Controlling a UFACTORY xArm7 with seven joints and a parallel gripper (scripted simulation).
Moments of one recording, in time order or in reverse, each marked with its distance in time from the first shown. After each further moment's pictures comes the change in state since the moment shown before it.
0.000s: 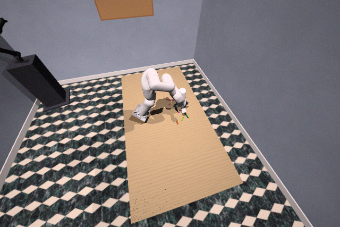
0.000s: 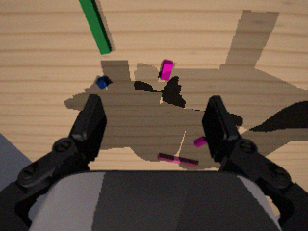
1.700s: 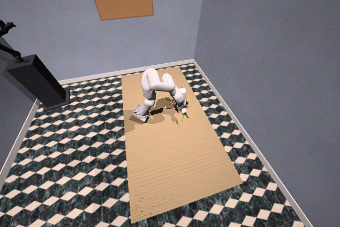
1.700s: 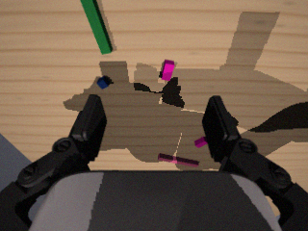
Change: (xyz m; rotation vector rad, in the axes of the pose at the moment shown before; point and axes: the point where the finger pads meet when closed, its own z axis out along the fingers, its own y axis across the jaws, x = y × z) arm 0.000 -0.001 0.001 0.000 0.002 -0.002
